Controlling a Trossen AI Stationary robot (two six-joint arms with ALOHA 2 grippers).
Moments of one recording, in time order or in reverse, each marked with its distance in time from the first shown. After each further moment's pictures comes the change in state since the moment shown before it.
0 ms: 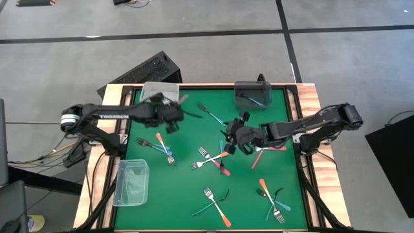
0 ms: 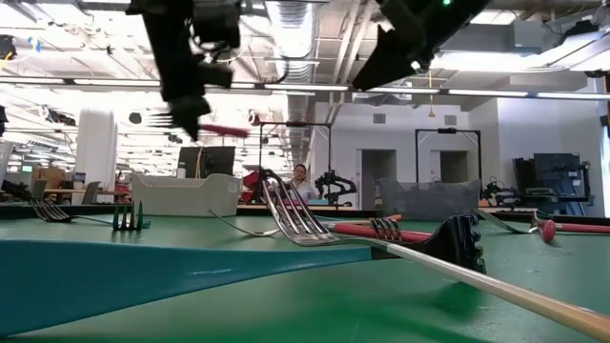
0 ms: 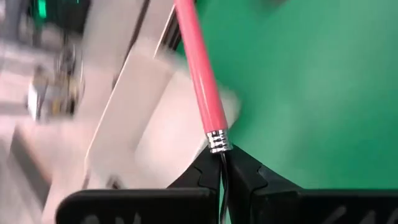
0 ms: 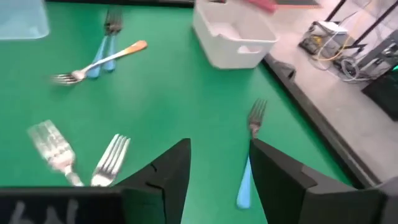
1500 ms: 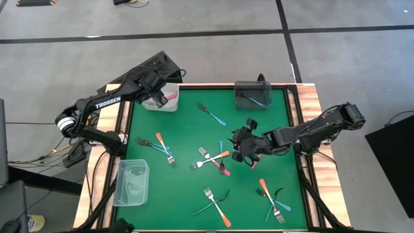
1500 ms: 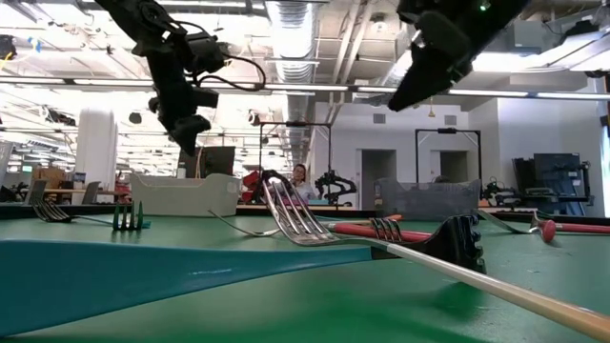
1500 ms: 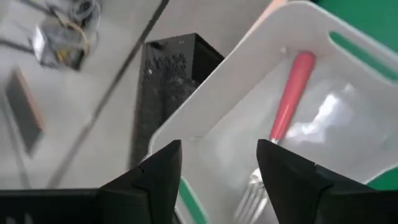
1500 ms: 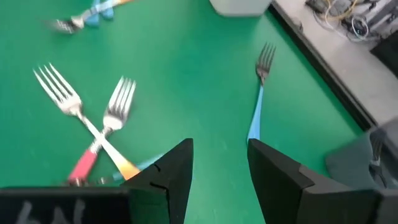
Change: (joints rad) left arm 0.495 -0.043 -0.075 0.292 0.158 0.289; right arm 0.083 -0.031 -0.049 -0.201 0.024 0.214
